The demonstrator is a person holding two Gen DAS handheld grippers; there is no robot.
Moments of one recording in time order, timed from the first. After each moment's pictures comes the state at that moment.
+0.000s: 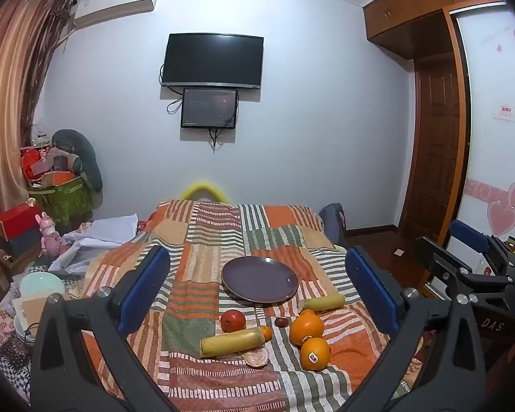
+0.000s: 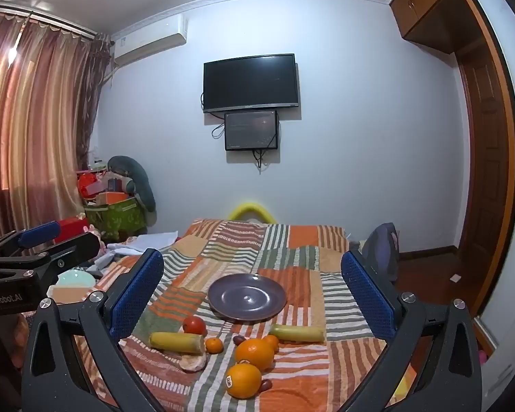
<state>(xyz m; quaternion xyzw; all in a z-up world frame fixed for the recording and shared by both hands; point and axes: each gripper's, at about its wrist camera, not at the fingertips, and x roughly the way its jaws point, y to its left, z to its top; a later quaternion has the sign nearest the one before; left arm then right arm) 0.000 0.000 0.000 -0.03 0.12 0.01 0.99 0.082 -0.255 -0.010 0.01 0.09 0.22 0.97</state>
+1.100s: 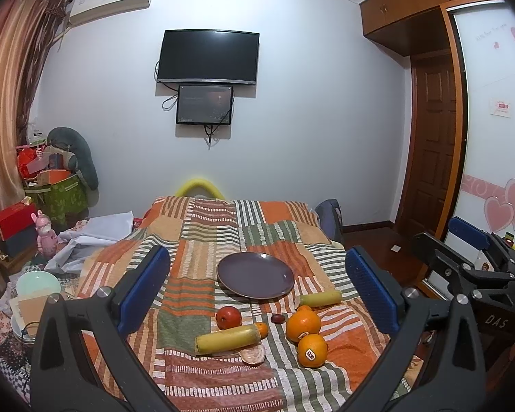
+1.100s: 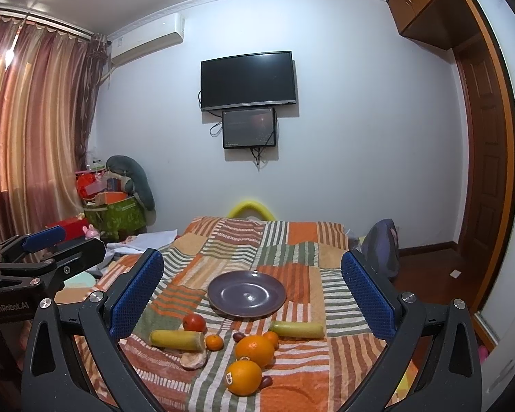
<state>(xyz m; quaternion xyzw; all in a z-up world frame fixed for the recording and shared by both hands) 0.003 -0.005 -0.007 -0.03 0.13 0.00 0.99 0.080 -0.255 -0.008 0.01 0.10 0.21 0.97</state>
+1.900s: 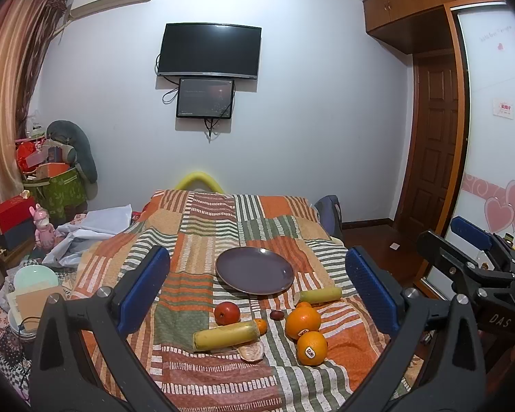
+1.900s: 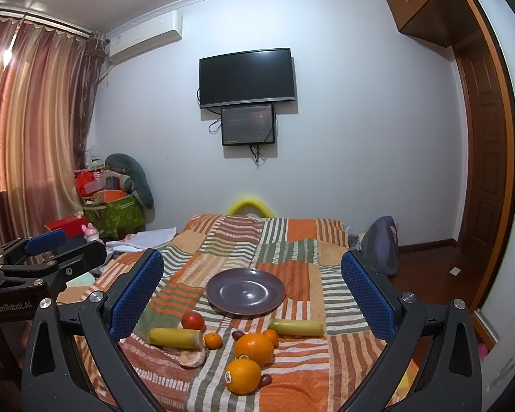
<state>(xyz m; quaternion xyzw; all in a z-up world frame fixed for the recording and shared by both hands) 0.011 0.001 -0.011 -0.04 0.14 -0.01 0.99 0.084 -0.257 -0.011 0.01 0.10 0.21 0.97</state>
